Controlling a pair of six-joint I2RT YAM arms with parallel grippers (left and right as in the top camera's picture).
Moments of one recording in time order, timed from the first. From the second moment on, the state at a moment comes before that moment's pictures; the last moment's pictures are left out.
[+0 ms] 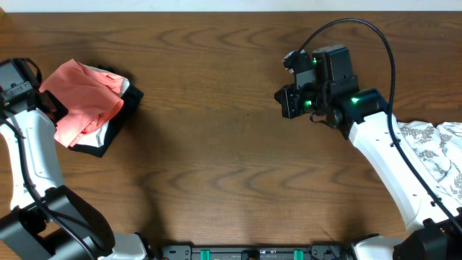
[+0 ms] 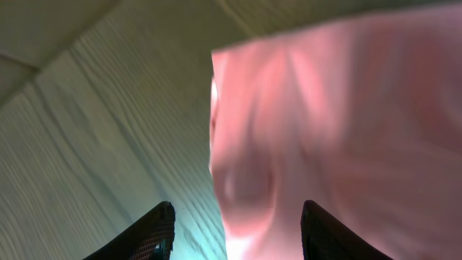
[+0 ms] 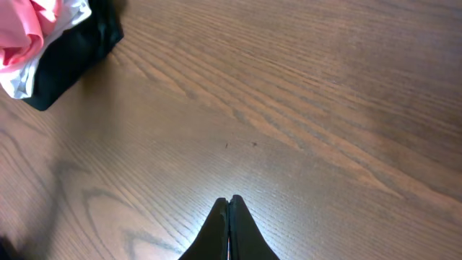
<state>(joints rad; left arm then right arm) 0.52 1.63 1.32 -0.72 -0.32 -0.23 0.33 1.52 1.25 -0.62 -0.38 0.12</state>
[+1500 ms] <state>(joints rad) 0.36 1.74 1.34 -0.53 -0.64 0.06 0.33 1.52 1.25 -0.68 -0.37 0.12</state>
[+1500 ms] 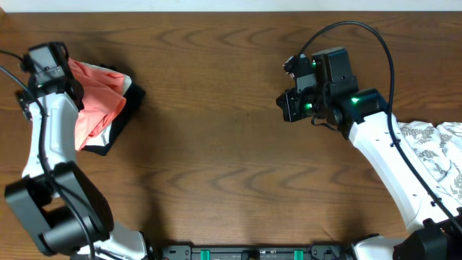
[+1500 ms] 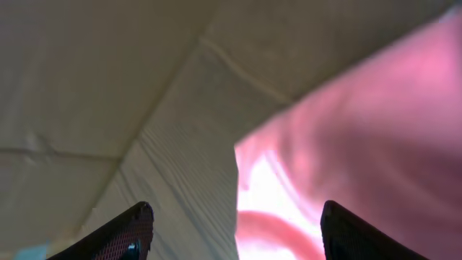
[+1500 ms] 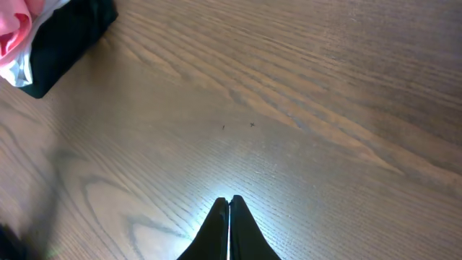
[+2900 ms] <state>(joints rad) 0.12 1.74 1.37 -0.53 -0.54 0.22 0.32 1.52 1.25 -0.57 -0.36 0.11</state>
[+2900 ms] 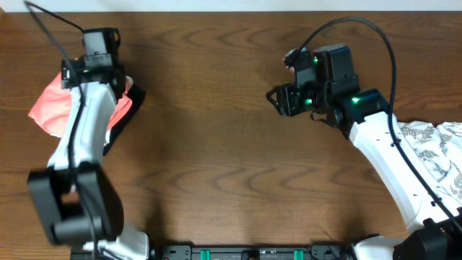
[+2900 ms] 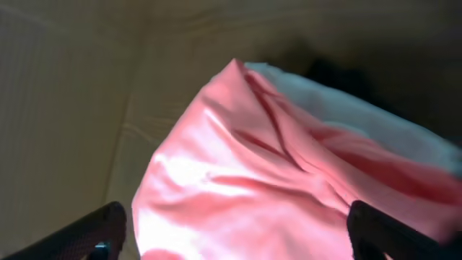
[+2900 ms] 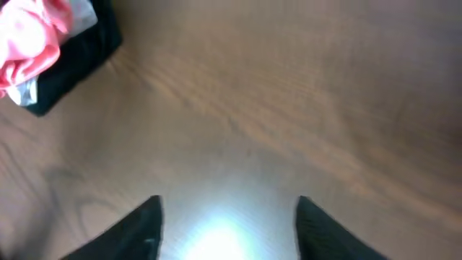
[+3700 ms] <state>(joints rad) 0.11 1.39 1.36 -0.84 0.06 -0.09 0.12 1.35 1.25 -0.73 0.00 0.12</state>
